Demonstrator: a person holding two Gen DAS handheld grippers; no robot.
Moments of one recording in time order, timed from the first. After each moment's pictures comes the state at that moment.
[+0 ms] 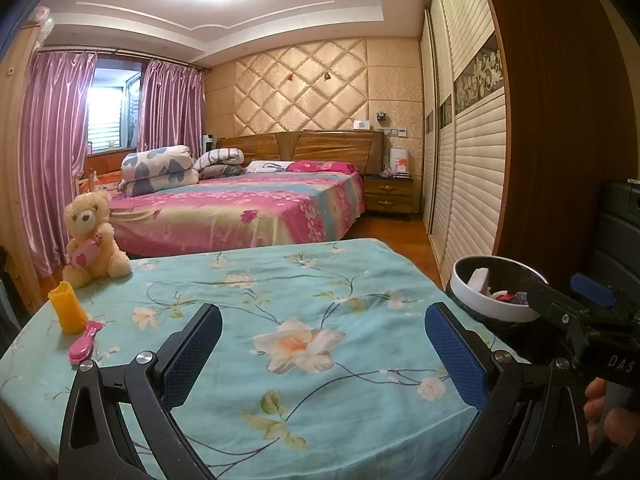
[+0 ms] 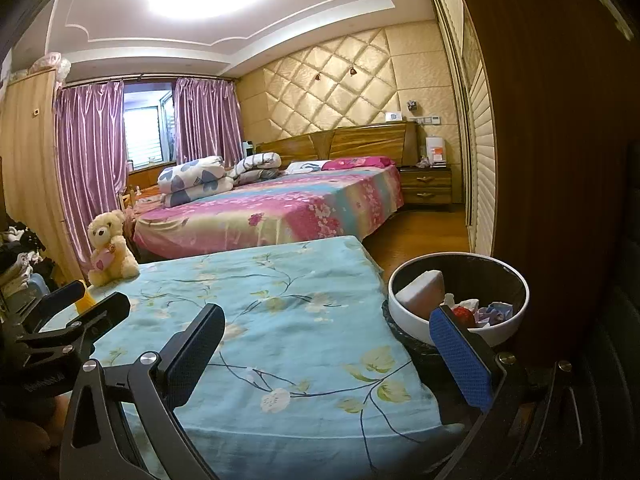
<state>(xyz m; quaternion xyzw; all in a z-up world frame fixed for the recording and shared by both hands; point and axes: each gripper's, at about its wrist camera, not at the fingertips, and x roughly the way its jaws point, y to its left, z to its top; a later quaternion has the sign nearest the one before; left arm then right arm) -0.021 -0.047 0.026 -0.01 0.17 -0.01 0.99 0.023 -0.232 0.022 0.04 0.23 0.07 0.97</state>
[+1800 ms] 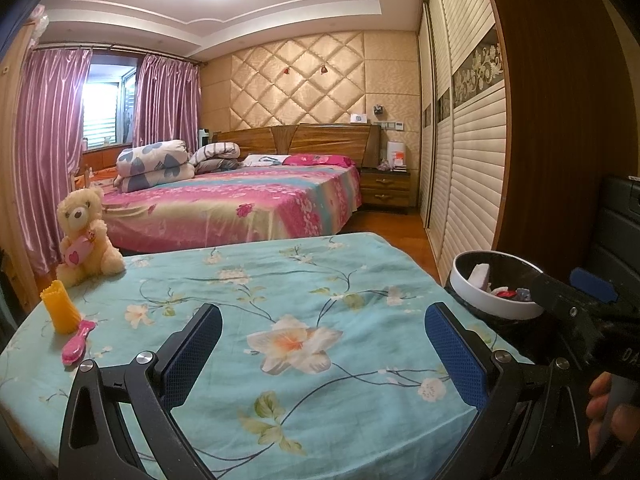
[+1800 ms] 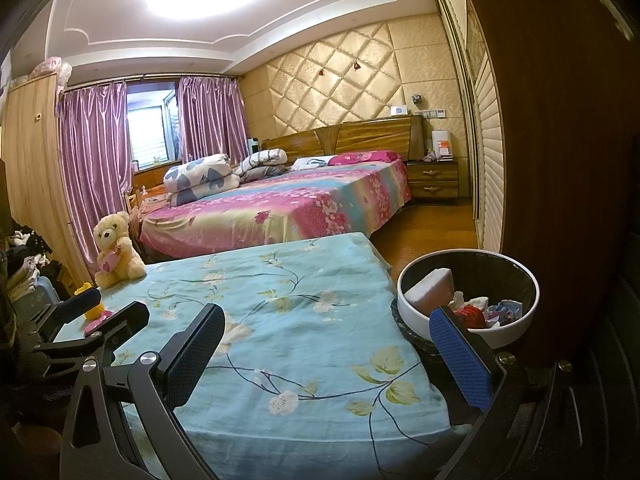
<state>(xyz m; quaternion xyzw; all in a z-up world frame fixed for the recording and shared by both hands) -0.007 -0.039 0.026 0.00 0.18 -0.02 0.98 0.025 -0.225 0.025 0.05 0.23 0.08 0.97</state>
